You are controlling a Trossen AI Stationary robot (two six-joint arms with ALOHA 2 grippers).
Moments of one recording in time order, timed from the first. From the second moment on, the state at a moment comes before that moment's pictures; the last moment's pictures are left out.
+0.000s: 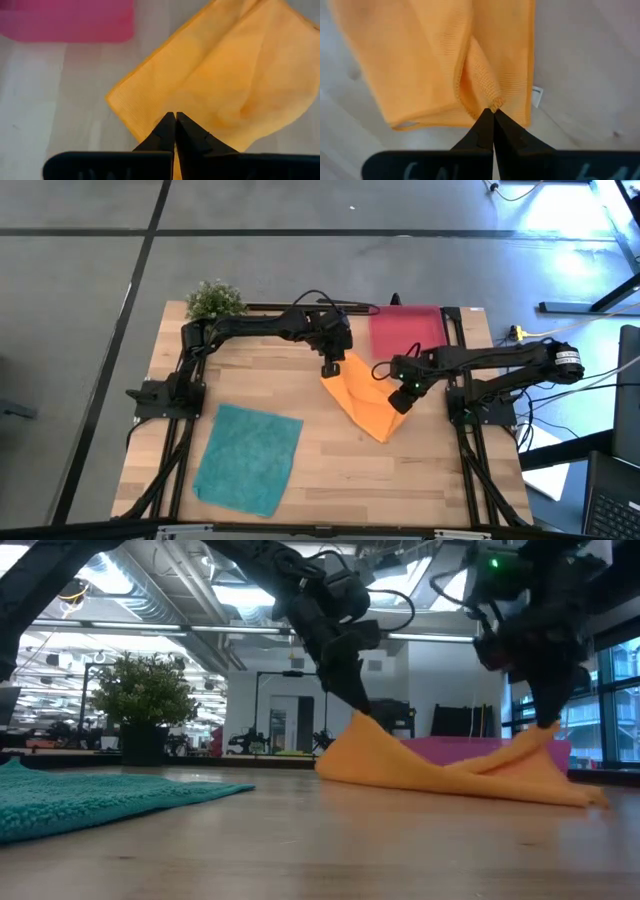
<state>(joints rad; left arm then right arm) 0.32 2.04 1.65 -0.57 0.18 0.21 -0.10 1.21 0.77 -0.93 -0.09 0.73</state>
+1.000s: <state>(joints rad) 0.31 2.08 1.65 -0.48 0.17 0.35 -0.04 1.21 0.92 -1.23 -0.12 1.04</state>
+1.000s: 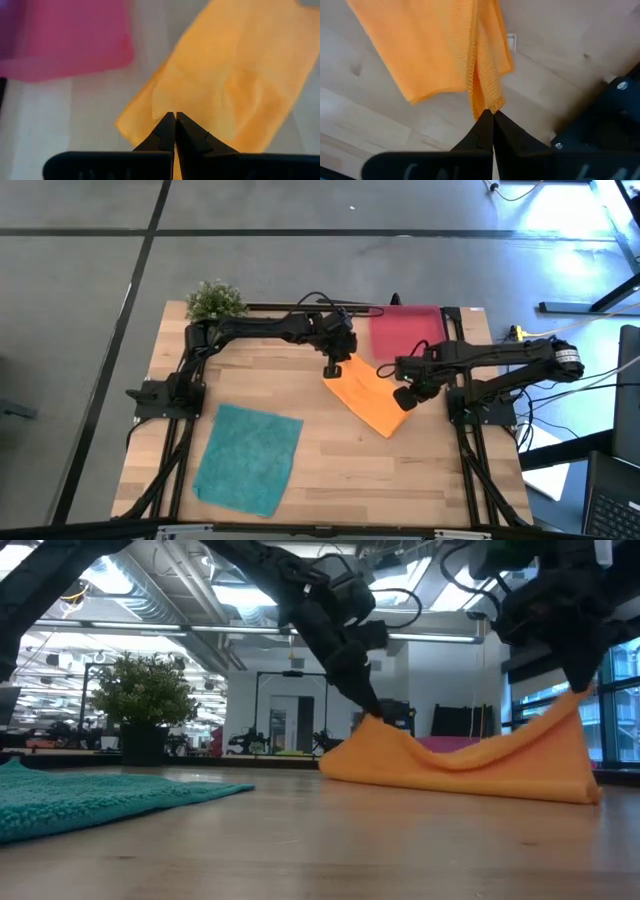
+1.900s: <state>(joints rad) 0.31 2.09 1.65 -0.47 -0.02 0.34 -0.01 1.21 0.84 -1.09 -0.06 1.17</state>
